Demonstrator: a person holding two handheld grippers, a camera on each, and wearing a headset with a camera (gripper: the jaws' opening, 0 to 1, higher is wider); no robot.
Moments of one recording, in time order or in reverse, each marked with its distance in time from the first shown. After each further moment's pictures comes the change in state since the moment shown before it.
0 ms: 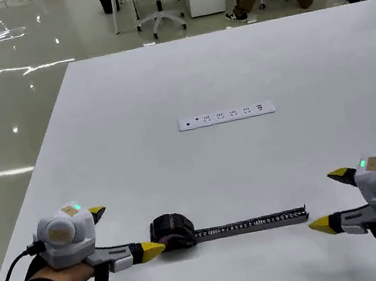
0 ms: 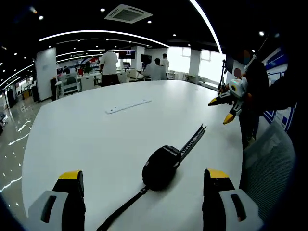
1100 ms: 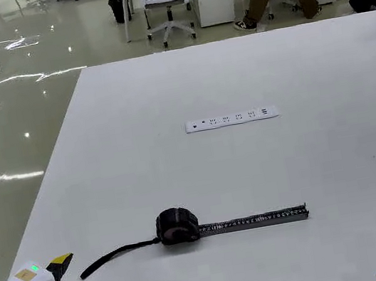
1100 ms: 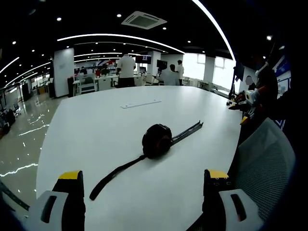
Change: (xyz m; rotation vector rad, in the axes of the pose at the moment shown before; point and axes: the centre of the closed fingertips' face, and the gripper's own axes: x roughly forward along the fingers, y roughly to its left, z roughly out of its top) left arm -0.087 -0.012 -0.045 -0.078 -0.025 0.103; right arm -0.099 0.025 -0.063 0.177 -0.033 -0.136
